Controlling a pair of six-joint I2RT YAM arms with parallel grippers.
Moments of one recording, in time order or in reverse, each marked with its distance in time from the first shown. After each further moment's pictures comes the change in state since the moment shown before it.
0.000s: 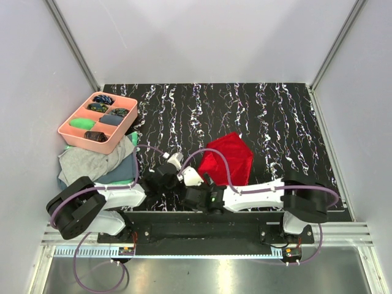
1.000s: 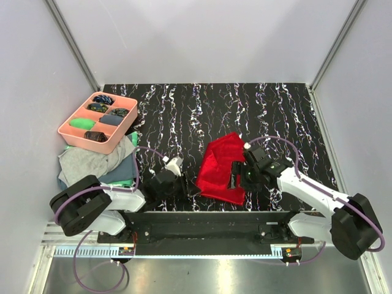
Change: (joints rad) left arm -0.048 0.036 -0.101 0.193 -0.065 0.056; right arm -0.760 -0.489 -0.296 -0.215 -0.760 0.209
